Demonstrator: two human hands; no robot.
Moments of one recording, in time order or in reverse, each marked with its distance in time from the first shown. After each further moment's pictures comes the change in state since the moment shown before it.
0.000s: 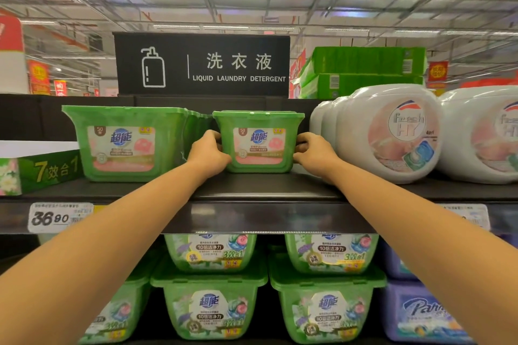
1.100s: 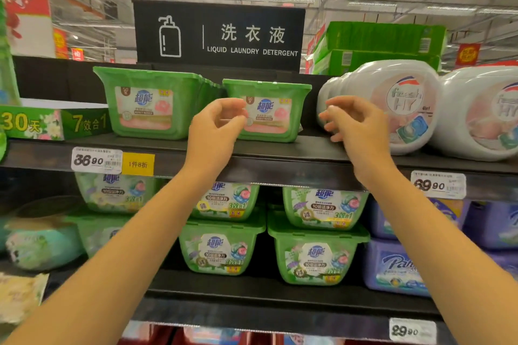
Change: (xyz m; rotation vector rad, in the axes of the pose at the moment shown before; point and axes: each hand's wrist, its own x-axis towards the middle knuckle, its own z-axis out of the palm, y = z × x) left_hand -0.137 0.043 -0.022 -0.497 0.201 0.225; right_hand -0.117 -0.026 -0.048 0.541 0.284 -0.243
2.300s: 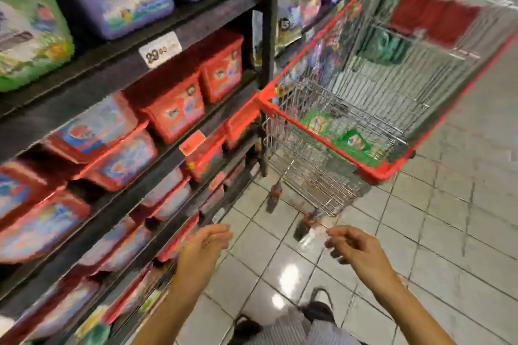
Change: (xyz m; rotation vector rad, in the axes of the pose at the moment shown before) left_hand -0.469 -0.112 0.012 -0.077 -1.172 -1.027; right_hand -0.619 -0.040 -0.170 -0.427 0.668 1.315
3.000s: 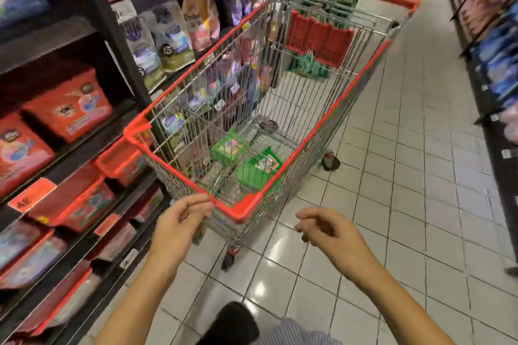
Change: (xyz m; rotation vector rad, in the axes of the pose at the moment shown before) left_hand 0.031 0.093 0.288 -0.010 -0.115 0.218; right_hand 0.056 -0.027 -0.263 0.009 0.017 -0.175
